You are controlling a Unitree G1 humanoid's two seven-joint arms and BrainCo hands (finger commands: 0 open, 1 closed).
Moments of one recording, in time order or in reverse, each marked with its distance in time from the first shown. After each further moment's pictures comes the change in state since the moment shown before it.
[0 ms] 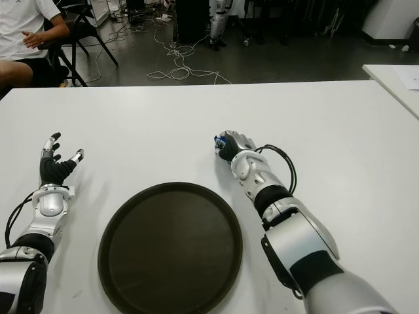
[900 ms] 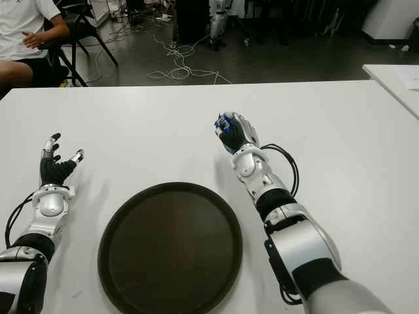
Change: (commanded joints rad) left arm -0.001 0.004 -0.011 0.001 0.013 0.015 0.013; right arm 0.064 0.008 -0.150 -0.121 0.129 -0.172 -0.150
